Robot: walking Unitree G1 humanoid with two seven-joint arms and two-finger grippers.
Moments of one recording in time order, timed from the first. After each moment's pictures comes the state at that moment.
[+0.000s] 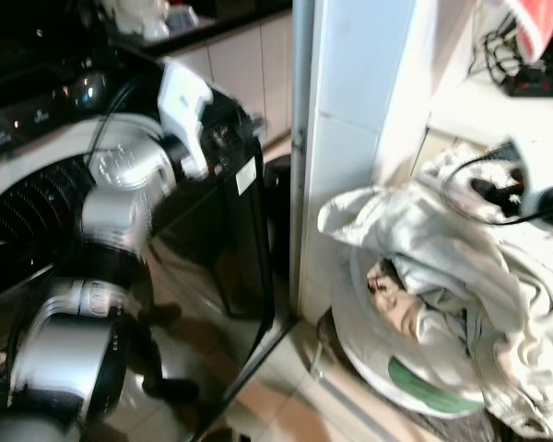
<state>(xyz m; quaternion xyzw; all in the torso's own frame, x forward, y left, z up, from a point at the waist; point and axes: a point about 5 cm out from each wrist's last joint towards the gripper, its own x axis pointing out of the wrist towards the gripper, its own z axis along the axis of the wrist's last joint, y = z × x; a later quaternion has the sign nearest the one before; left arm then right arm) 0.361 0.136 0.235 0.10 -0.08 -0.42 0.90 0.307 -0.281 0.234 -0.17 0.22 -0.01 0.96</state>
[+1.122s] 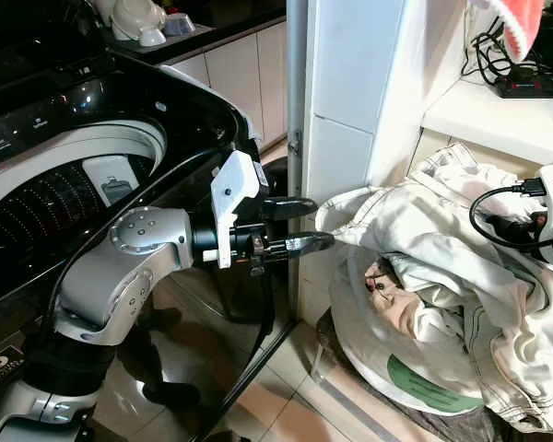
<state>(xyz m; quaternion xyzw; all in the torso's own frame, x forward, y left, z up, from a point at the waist) 0.274 0.100 0.220 0.07 0.00 -0.61 0.79 0.300 -0.312 0.186 -0.09 0.31 -0.02 0.95</state>
